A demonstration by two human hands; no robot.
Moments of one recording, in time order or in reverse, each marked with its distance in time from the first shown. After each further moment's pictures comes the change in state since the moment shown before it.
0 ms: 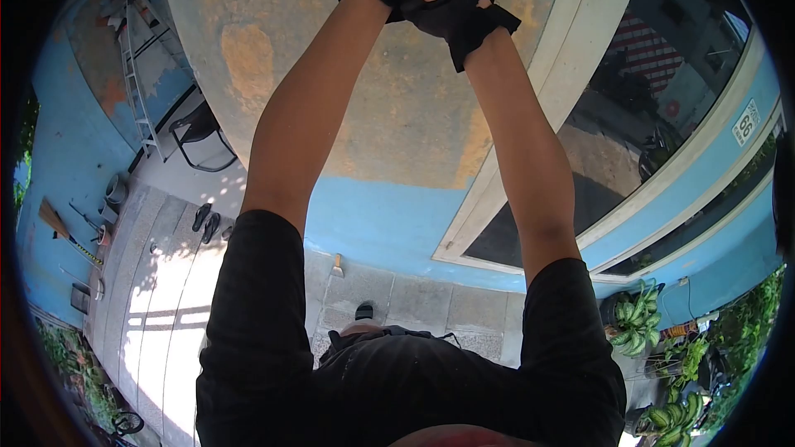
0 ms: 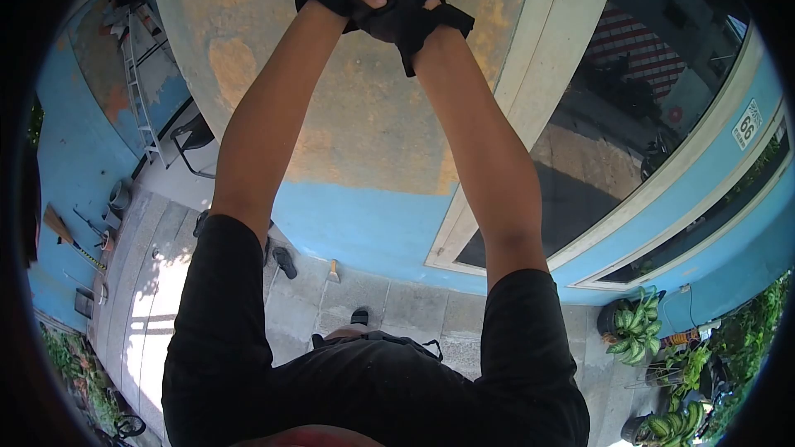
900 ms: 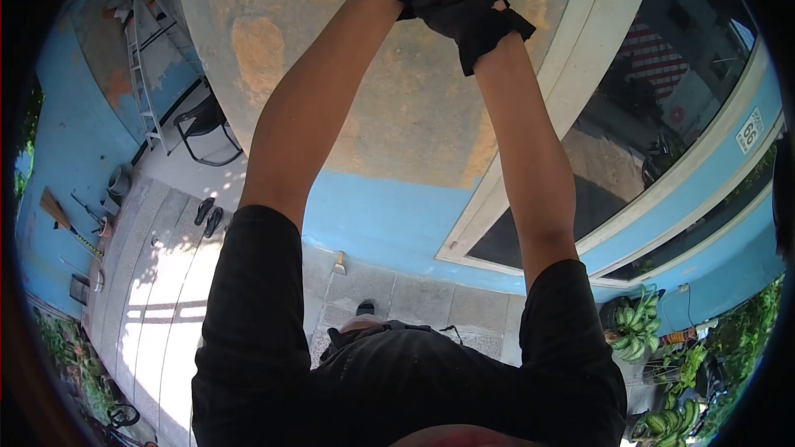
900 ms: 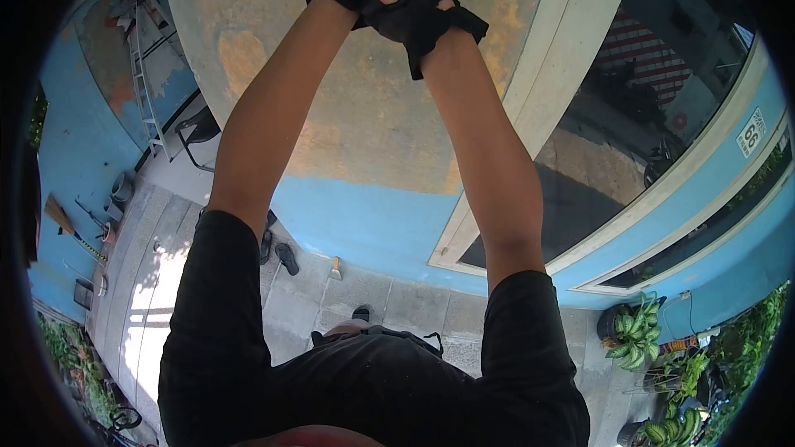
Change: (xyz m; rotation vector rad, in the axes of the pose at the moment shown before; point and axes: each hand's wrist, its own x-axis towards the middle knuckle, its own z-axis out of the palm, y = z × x) left_hand 0.028 -0.001 -0.041 -0.076 -0.280 -0.192; right_hand -0.006 0.012 0.005 0.013 0.034 -0.036
